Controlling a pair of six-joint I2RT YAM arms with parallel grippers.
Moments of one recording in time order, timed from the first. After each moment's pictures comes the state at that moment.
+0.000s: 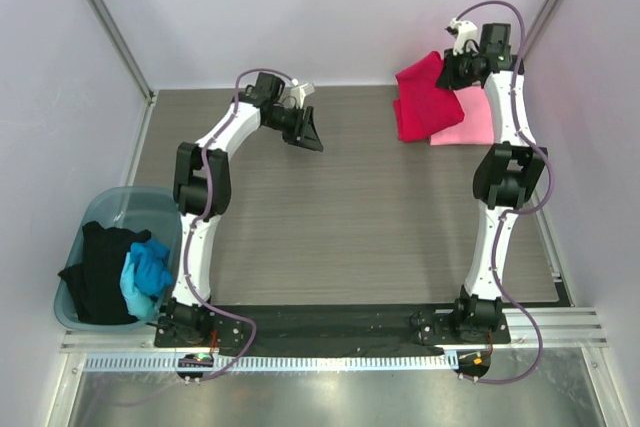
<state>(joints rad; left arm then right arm) -0.30 2.35 2.06 -0.71 0.89 -0.04 -0.12 2.35 2.41 -0.79 -0.45 -0.31</state>
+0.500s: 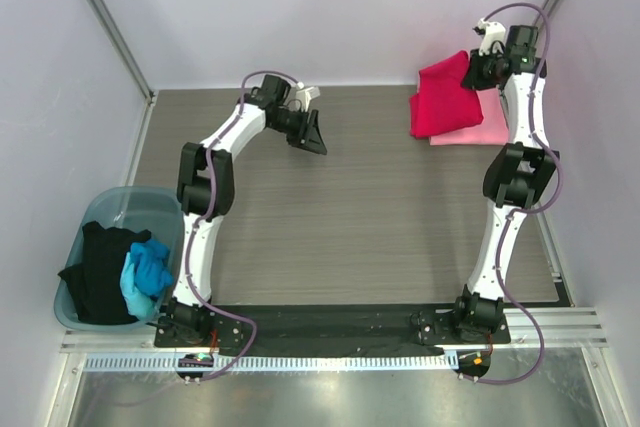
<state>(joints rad) -0.32 2.37 2.06 -0.72 0.88 -0.02 -0.21 2.39 2.47 -0.80 -0.43 -0.31</state>
